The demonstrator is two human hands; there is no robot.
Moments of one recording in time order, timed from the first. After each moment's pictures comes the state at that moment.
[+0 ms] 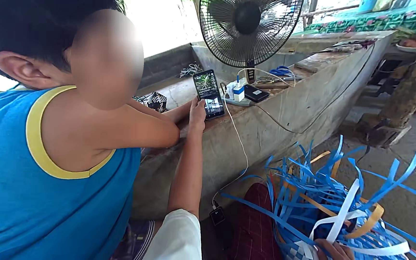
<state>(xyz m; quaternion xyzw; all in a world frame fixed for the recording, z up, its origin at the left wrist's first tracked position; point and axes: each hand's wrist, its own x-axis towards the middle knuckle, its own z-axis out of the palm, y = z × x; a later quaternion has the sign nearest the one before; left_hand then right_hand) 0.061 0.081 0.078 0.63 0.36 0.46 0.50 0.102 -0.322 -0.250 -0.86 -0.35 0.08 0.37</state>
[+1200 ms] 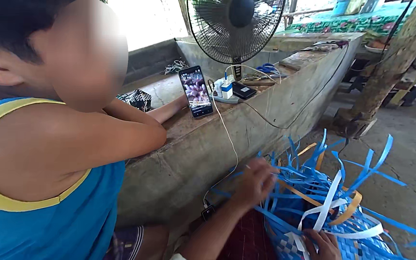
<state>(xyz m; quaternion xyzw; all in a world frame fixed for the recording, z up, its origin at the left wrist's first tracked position) 0.051 -0.071 -0.121 0.88 -0.02 0.40 0.25 0.100 -0.324 -0.257 -0.86 -0.33 0.08 0.38</state>
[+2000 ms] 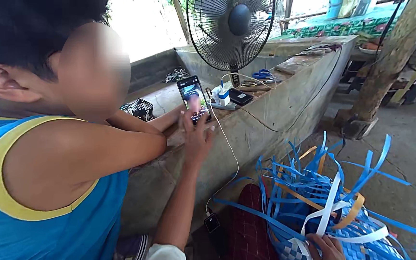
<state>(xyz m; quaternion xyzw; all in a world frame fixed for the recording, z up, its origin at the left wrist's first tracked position) 0.024 0.067 0.002 0.88 0.19 0.44 0.01 0.101 -0.320 -0.251 -0.87 -0.32 0.09 0.37</state>
